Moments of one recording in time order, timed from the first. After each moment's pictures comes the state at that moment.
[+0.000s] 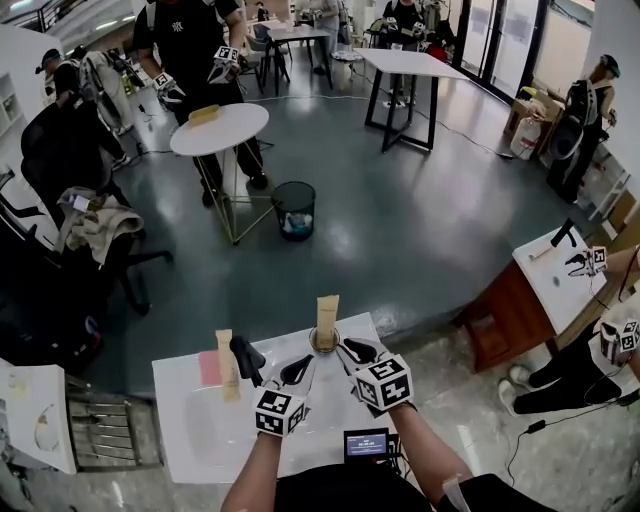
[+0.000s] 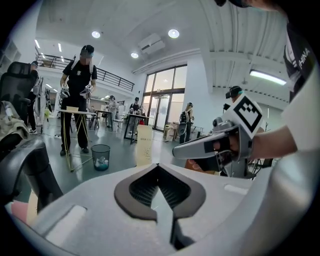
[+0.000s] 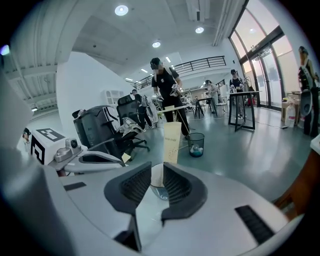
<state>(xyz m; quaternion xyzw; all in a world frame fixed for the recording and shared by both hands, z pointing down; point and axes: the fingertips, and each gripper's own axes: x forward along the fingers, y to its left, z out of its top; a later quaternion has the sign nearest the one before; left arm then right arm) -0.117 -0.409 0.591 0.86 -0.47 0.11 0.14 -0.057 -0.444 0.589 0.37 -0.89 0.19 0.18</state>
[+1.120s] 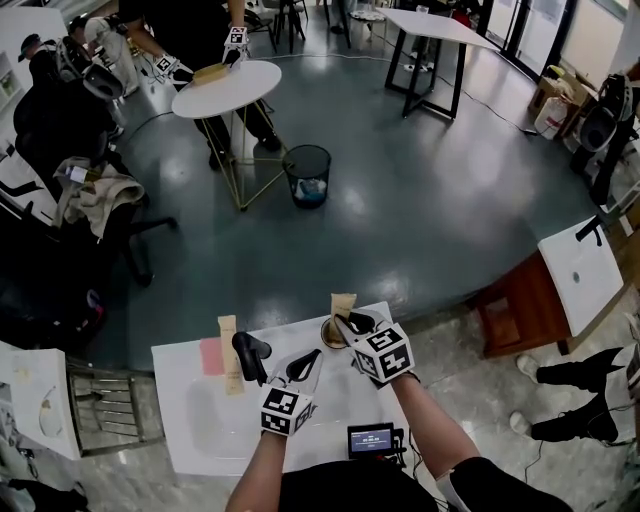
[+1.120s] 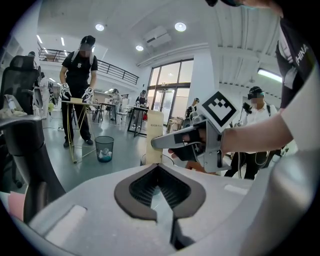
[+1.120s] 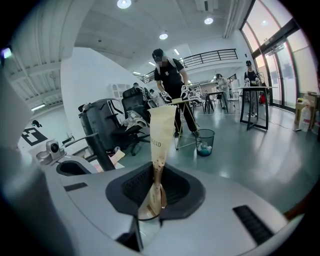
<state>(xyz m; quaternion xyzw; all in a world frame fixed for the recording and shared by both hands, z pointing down) -0.129 -0.427 0.620 0.85 -0.48 0.13 0.17 -0.099 -0.514 0.621 0.31 -0.91 0.19 0.21</state>
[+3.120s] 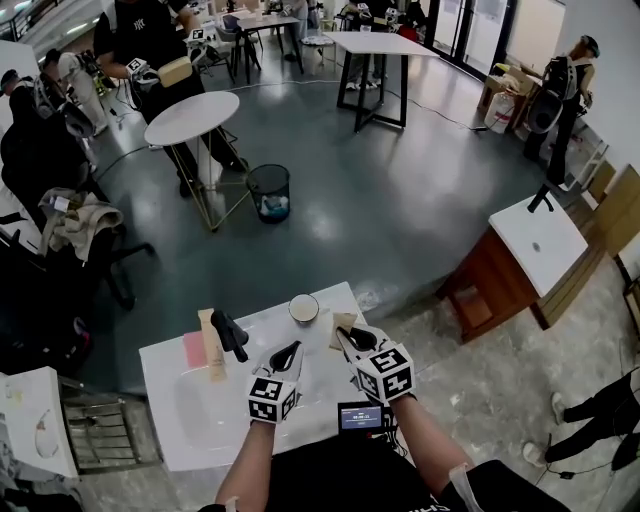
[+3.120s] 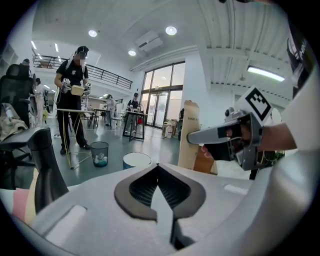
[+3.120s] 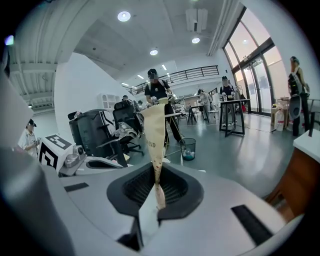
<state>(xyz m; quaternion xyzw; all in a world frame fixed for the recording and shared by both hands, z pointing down) -0.101 -0.370 0.605 0.86 -0.47 0.13 0.14 -0.012 -0.393 0.570 0.41 -0.88 0.17 0.15</state>
